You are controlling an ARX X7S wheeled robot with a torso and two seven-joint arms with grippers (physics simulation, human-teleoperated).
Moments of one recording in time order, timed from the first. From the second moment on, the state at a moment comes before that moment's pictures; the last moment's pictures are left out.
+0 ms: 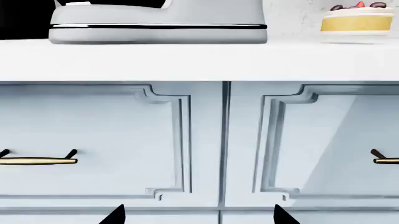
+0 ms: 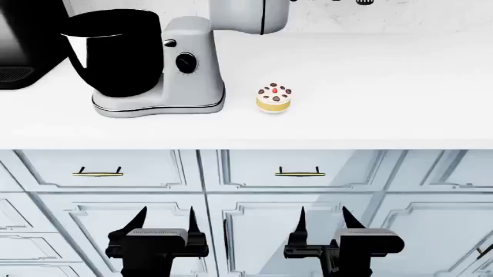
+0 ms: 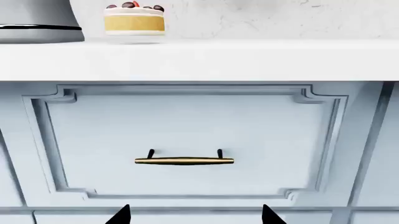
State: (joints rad) left arm 0.00 0.00 0.00 0.00 0.00 0.00 0.00; right arm 0.00 0.00 0.00 0.00 0.00 0.00 0.00
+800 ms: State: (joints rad) left arm 0.01 -0.08 0.08 0.07 -0.10 -0.08 -0.07; right arm 0.00 0.08 -0.09 -0.01 0.06 0.04 0.09
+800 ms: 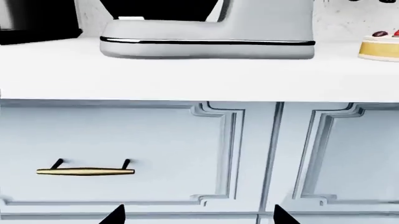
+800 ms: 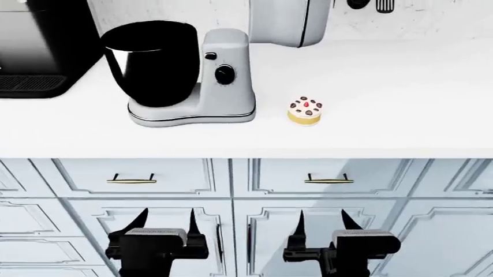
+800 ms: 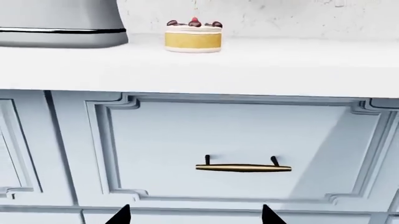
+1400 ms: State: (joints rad) left arm -0.47 -0.32 -0.01 0.90 -0.82 -1.40 -0.48; right arm 0.24 0.24 -0.05 -0.85 0.28 1.18 0.04
